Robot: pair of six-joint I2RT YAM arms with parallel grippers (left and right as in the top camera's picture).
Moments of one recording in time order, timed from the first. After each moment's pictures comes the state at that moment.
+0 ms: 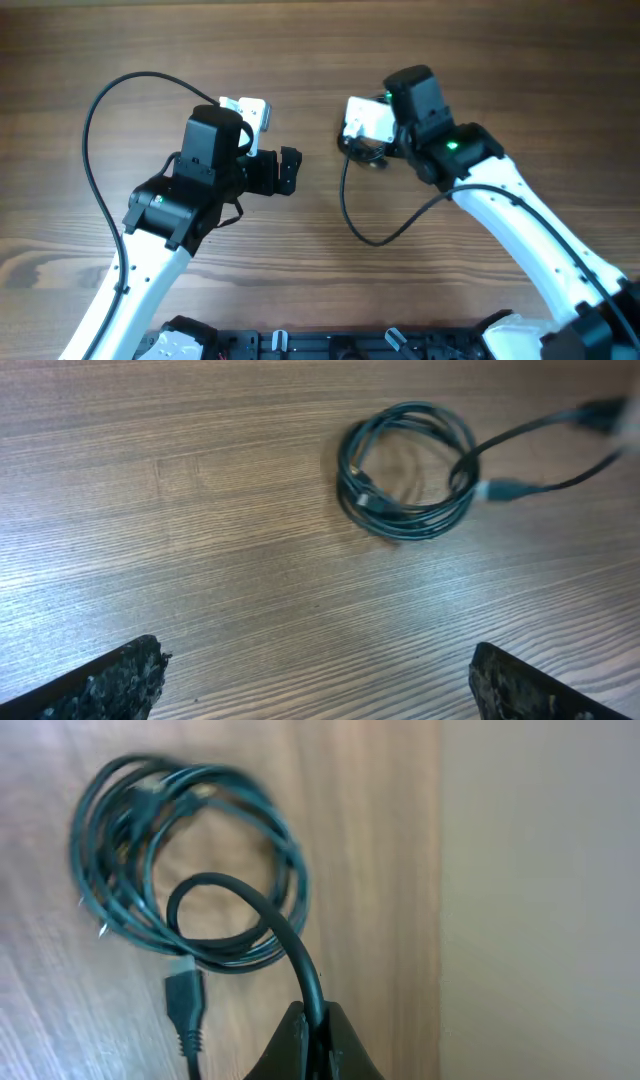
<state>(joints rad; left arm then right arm) -0.37 1.16 1.06 -0.73 0.13 -0.23 0.50 1.52 1.23 -0.60 0.26 -1.08</state>
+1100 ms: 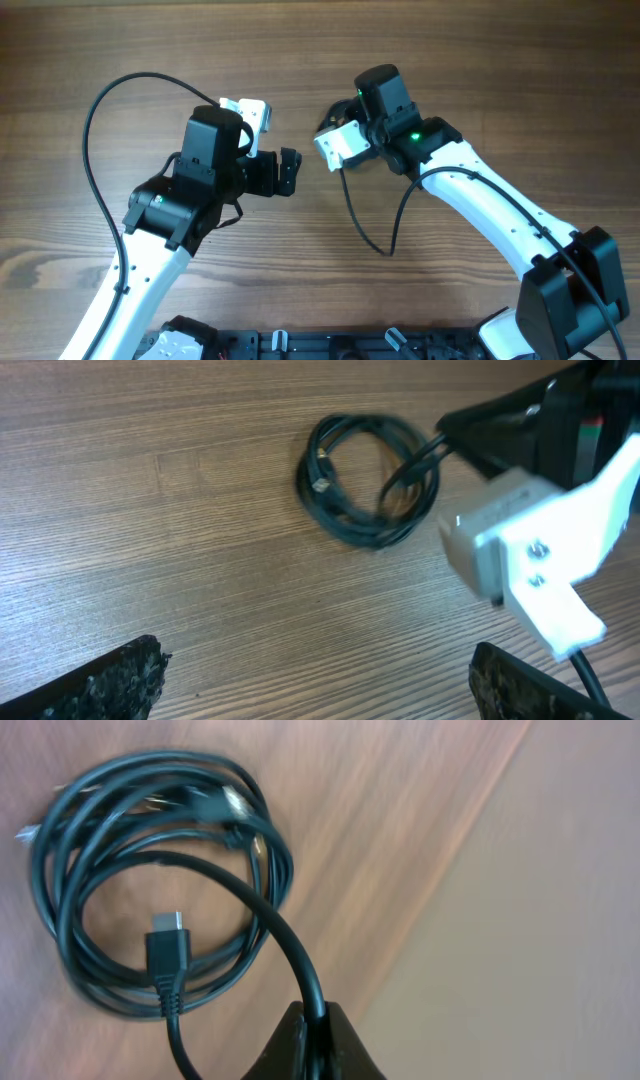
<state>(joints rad) -0.37 1.16 1.06 -0.74 0.13 -0.23 0.54 1.67 1.23 -0.40 0.01 -1.68</state>
